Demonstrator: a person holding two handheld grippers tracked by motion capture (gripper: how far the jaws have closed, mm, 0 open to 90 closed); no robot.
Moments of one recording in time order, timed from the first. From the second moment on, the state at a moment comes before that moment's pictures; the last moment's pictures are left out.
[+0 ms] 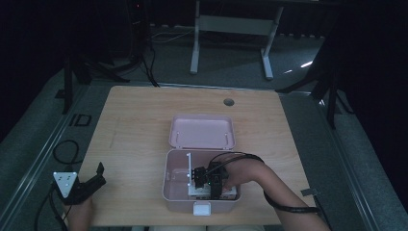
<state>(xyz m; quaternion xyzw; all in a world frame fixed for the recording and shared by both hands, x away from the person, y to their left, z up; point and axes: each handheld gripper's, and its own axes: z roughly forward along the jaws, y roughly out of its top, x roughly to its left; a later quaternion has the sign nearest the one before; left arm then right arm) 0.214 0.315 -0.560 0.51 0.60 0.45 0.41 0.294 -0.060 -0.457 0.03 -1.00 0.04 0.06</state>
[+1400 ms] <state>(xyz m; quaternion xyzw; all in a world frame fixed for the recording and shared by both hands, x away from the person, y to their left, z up) 0.214 0.315 -0.560 0.51 0.60 0.45 0.41 0.348 -0.192 -0.368 -0.10 -0.97 -0.19 -0.05</state>
